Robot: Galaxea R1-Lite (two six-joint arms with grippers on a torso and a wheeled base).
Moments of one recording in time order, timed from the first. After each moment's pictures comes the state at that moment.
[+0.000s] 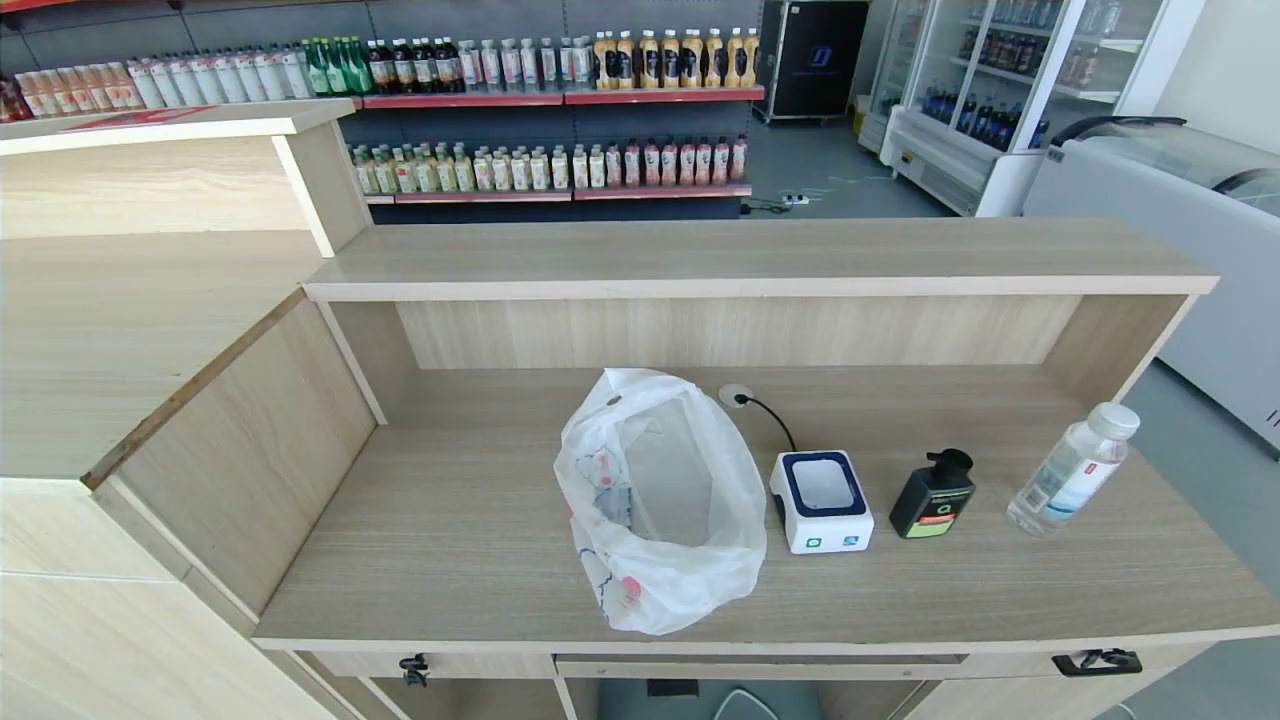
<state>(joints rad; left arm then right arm) 0.01 0.00 0.00 0.04 0.08 0.07 0.00 0.06 -0.08 0.10 -0.15 -0.07</state>
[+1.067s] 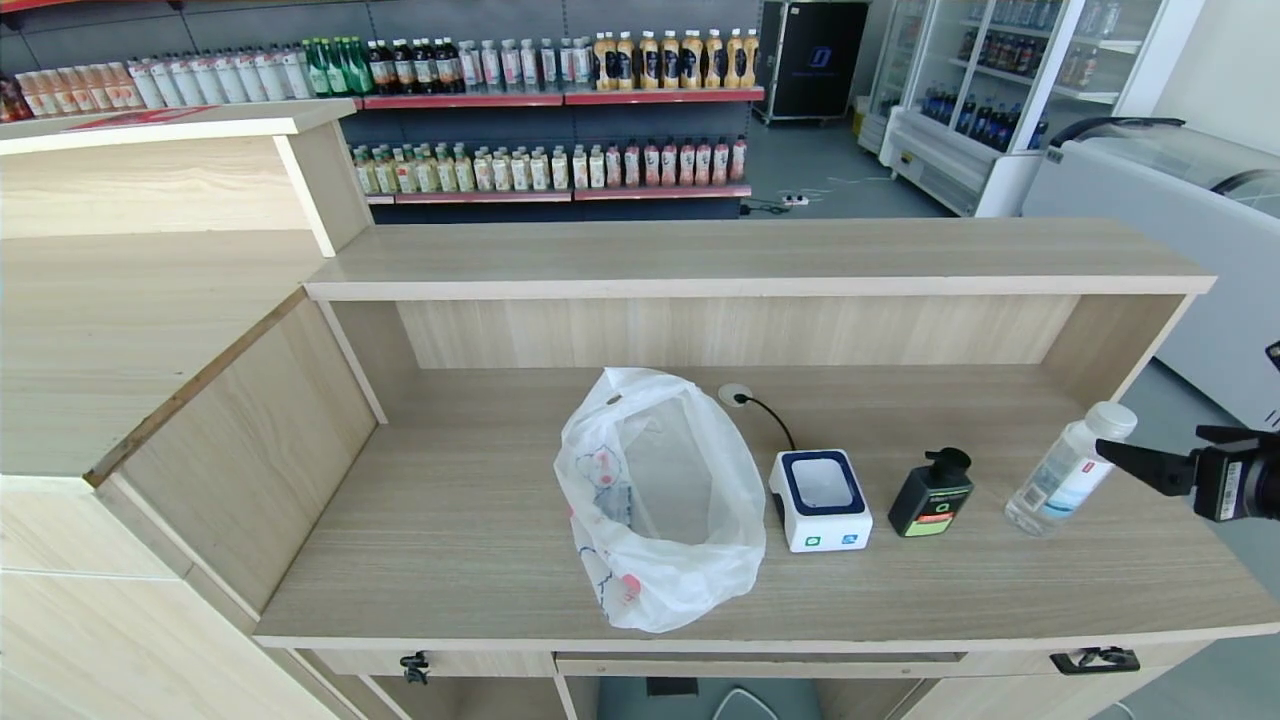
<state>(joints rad) 0.00 0.00 0.00 0.04 0.08 0.07 -0.36 1.45 -0.53 -0.57 0.41 -0.26</state>
